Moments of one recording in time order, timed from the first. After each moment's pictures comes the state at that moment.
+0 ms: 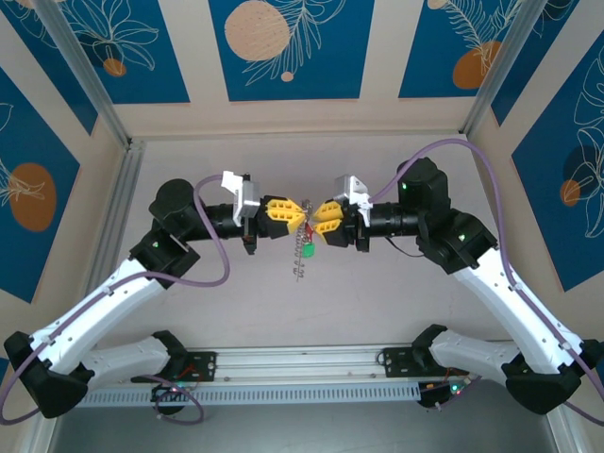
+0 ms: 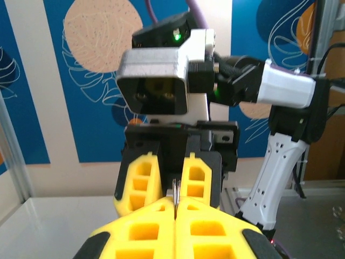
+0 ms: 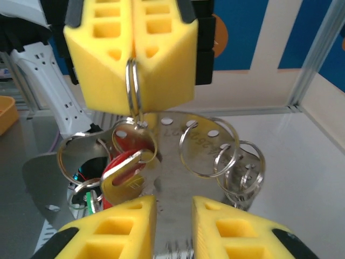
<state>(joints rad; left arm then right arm) -0.74 1.04 1.08 0.16 0.81 -0.07 0.65 1.03 1.29 -0.60 -0.77 -0.29</state>
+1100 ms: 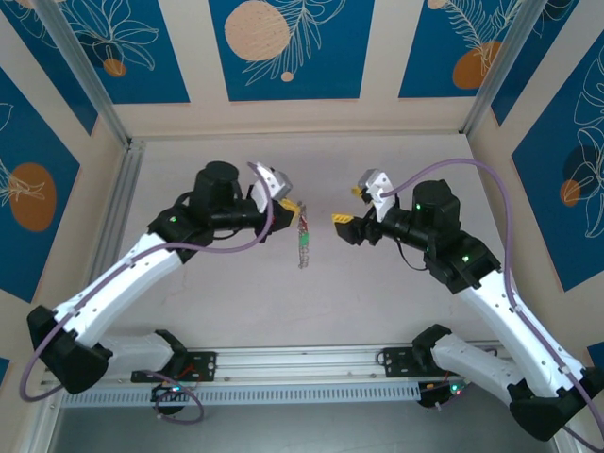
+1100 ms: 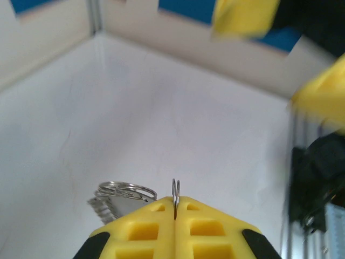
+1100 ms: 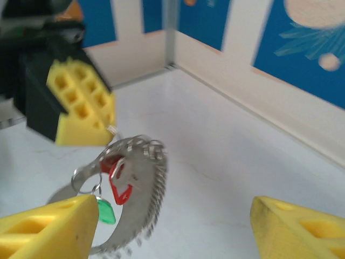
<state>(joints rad) -0.68 1.23 1.21 -0.46 0.47 0.09 0.53 0.87 1.04 -0.47 -0.31 -0.14</state>
